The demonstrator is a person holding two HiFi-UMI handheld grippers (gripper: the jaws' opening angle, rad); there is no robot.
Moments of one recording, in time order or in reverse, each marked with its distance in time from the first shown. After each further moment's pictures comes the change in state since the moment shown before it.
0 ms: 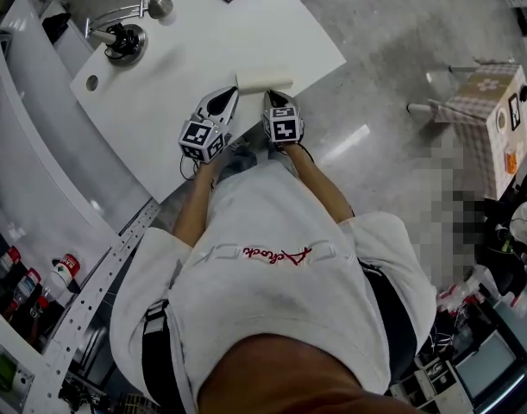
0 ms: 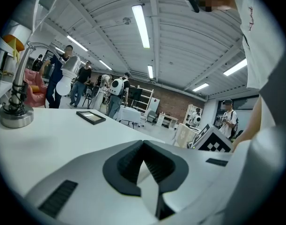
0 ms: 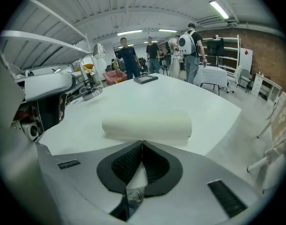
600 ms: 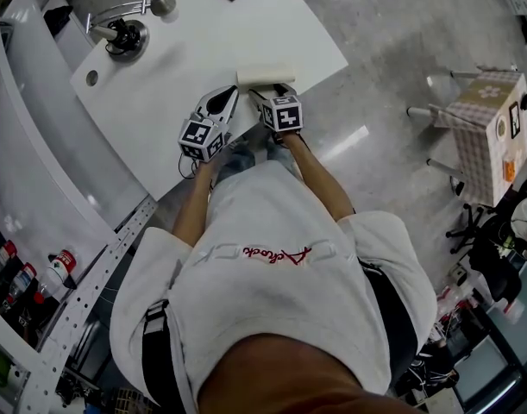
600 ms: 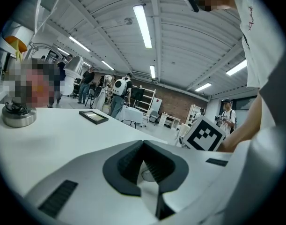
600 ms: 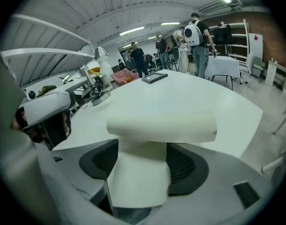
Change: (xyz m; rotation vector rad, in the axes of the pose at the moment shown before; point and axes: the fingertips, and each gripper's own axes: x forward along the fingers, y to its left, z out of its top) left arm 0.000 0.003 0.000 -0.007 0.003 0.030; right arm 0.015 0.017 0.020 0.033 0.049 0.163
